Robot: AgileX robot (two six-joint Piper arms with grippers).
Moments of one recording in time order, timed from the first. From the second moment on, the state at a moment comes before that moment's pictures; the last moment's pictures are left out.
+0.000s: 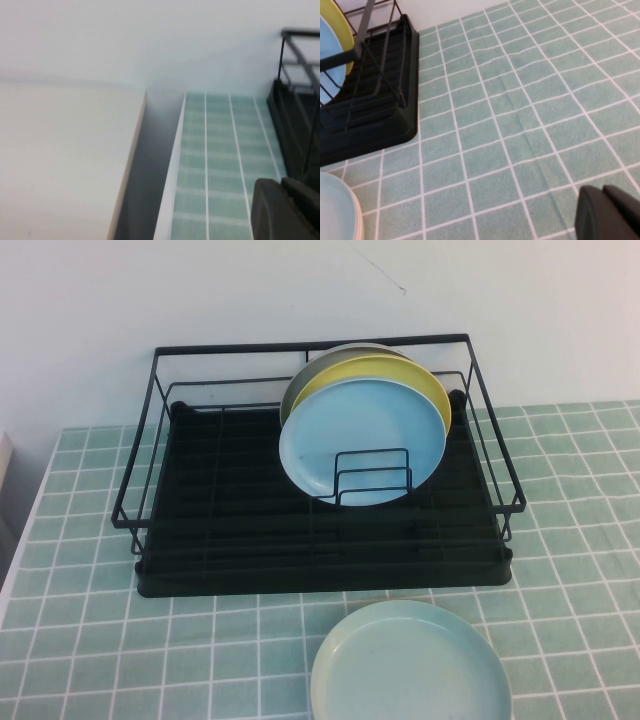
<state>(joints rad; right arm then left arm) -0.09 -0.01 0.00 0.15 0.51 0.11 0.12 -0.01 0.02 -0.07 0.20 -0.03</state>
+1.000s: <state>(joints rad) -0.09 -0.01 0.00 0.15 0.51 0.11 0.12 -0.01 0.01 -0.16 -0.93 -0.41</state>
